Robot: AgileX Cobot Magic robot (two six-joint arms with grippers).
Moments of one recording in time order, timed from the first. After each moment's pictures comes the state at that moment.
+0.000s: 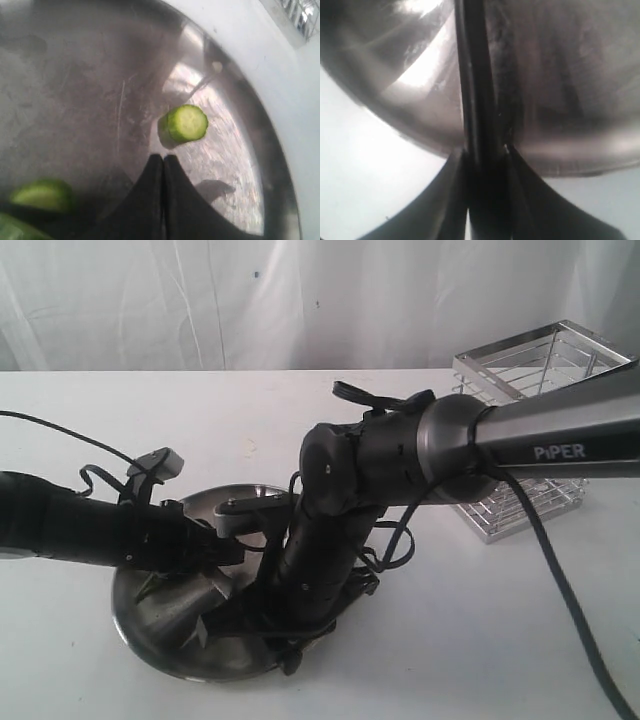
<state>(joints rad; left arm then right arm) -0.15 1.96 -0.78 -1.79 0.69 1.69 0.79 1.93 -1.22 0.38 0.77 0.00</state>
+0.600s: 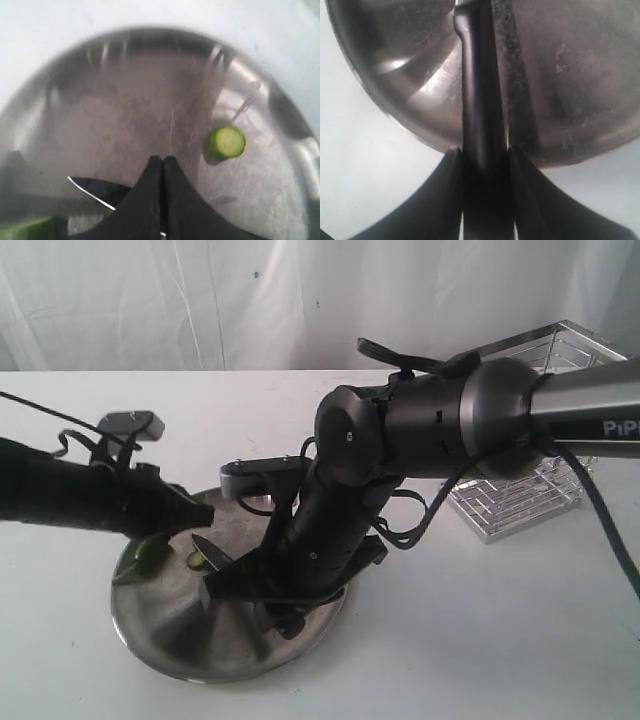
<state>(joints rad) -0.16 1.75 -0.80 -1.73 0.47 1.69 0.79 1.85 -1.22 0.36 0.76 0.05</state>
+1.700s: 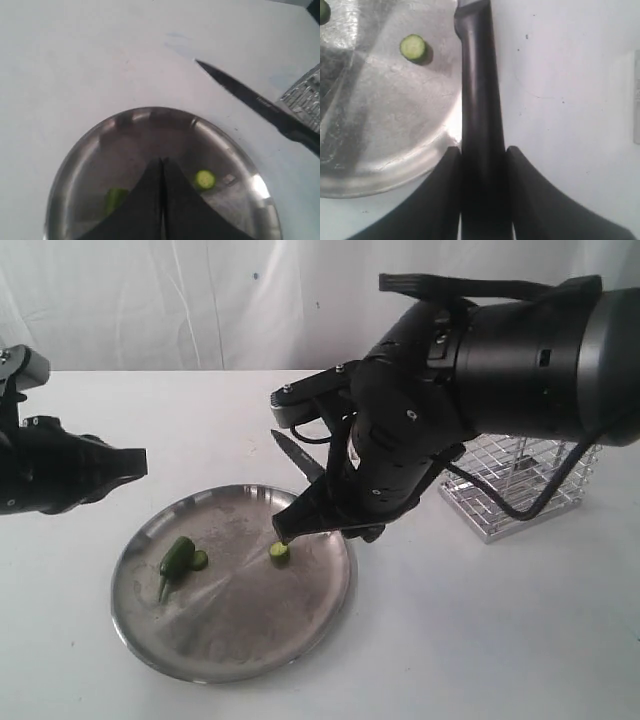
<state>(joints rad) -0.16 1.29 -0.61 -1.78 0.27 1.49 0.79 1.68 -1.22 -0.30 0.81 0.43</state>
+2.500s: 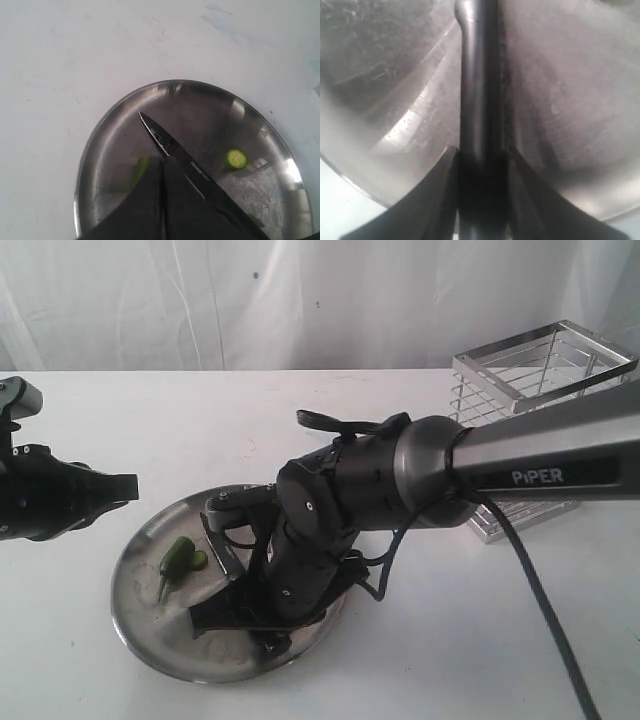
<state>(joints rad) -0.16 1.29 -0.55 -1.79 0.20 1.48 0.86 1.95 -1.20 0.19 0.59 0.24</state>
